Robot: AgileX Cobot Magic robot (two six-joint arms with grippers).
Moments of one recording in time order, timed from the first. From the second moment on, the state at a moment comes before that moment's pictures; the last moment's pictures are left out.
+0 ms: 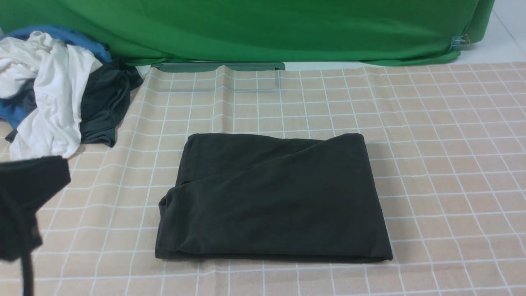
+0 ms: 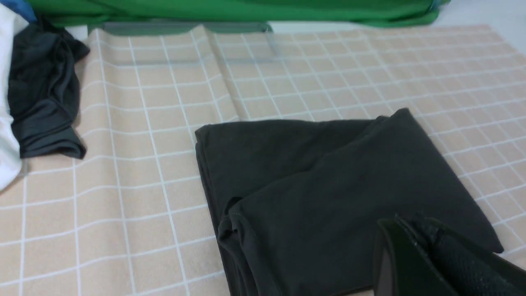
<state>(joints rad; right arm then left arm) 0.33 0.20 -0.88 -0.12 0.53 0.05 -0.45 0.51 -0.70 -0.02 0.71 -0.18</state>
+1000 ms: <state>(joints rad) 0.33 0.00 -0.72 -0.13 0.46 0.10 -0.45 0.27 -0.47 -0.01 0.53 -0.19</state>
